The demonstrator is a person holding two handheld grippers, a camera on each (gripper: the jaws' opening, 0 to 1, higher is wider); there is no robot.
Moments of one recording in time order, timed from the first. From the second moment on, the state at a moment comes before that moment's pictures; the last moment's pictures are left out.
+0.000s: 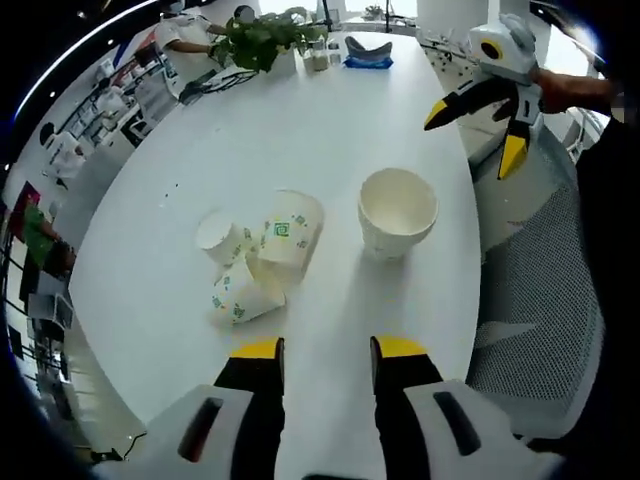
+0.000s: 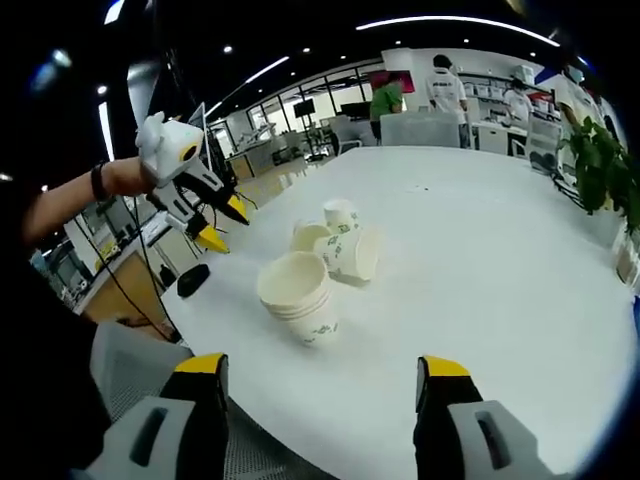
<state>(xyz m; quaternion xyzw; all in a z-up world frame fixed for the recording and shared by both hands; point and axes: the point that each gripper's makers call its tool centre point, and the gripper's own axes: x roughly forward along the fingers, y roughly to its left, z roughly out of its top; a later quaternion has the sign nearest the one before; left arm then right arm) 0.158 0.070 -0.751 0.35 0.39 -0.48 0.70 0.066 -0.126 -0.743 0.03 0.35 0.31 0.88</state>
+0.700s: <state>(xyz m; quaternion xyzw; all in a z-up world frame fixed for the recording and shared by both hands) 0.125 0.088 -0.772 0.31 0.41 -0.45 0.73 0.149 -0.117 -0.715 0.07 0.32 0.34 0.88</state>
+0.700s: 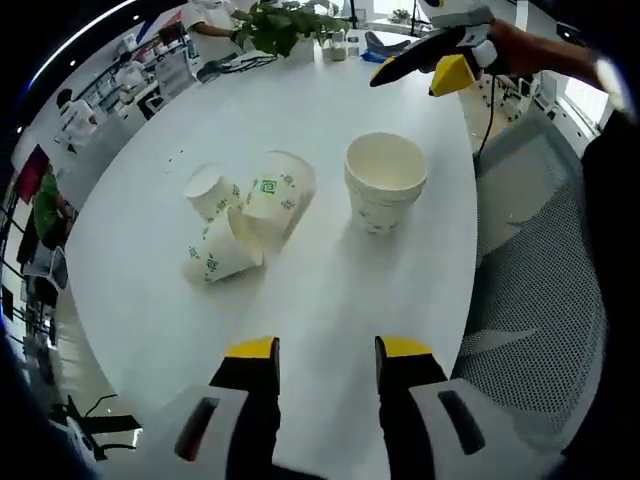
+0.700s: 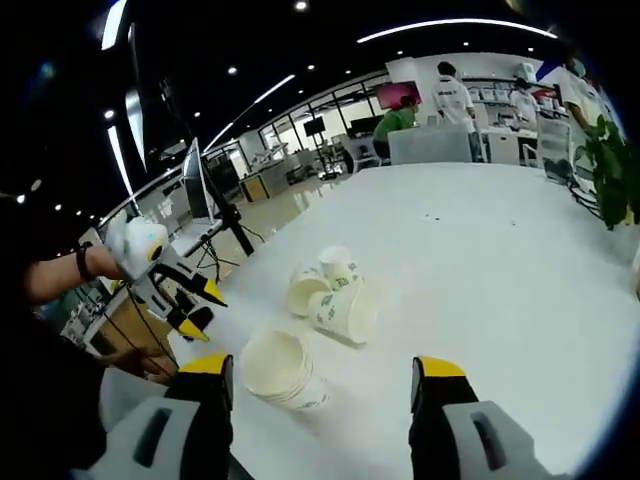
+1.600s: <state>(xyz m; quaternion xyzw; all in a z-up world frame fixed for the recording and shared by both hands) 0.109 0.067 -0.705 0.13 0.29 -0.43 0.85 0.239 -0.065 -0.779 0.16 0.38 0.39 0.82</state>
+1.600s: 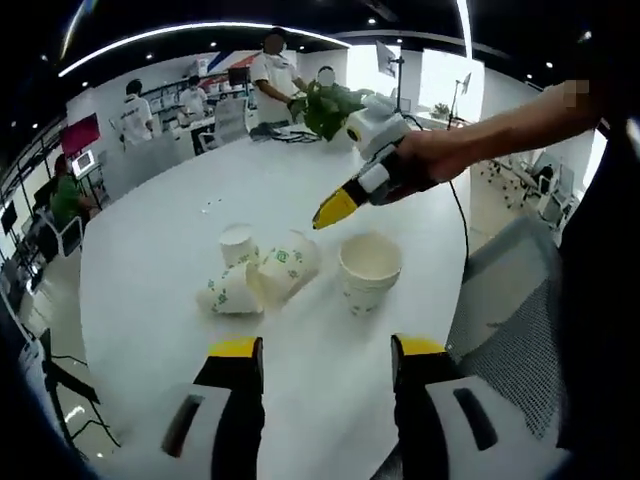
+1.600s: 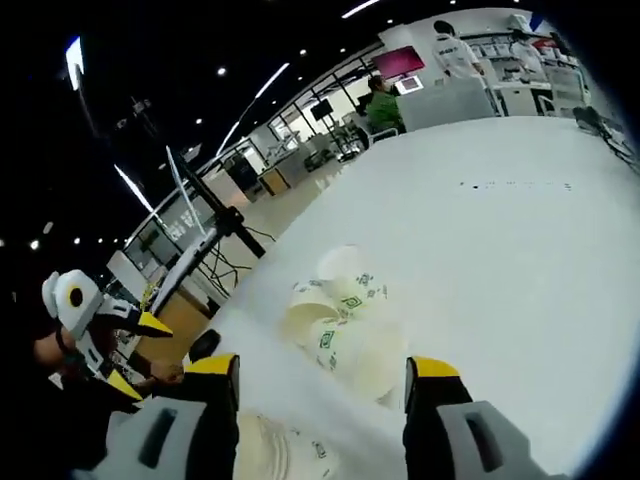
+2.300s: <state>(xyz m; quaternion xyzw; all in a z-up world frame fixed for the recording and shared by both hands) 0.093 0.078 -0.662 0.09 0.26 -0.41 0.87 0.219 -0.019 -0.806 0.18 0.43 0.43 0.77</state>
